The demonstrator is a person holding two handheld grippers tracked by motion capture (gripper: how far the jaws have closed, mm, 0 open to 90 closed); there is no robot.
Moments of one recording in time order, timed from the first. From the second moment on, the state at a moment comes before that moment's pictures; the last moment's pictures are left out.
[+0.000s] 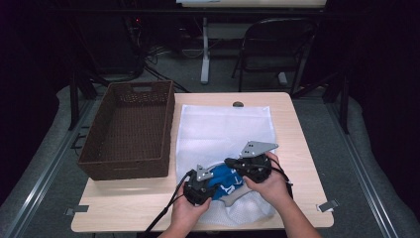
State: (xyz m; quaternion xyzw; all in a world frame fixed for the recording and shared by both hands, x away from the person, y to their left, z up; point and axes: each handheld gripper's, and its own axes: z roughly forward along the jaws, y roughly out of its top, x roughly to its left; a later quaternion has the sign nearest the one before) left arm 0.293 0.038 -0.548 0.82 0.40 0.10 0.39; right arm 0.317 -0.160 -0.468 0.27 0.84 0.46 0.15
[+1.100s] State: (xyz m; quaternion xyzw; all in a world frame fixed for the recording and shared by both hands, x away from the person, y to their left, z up) left arm 0.294 0.033 -0.540 0.82 0.40 0.10 0.39; right arm 0.319 -0.162 -0.469 0.27 0.84 0.45 0.15
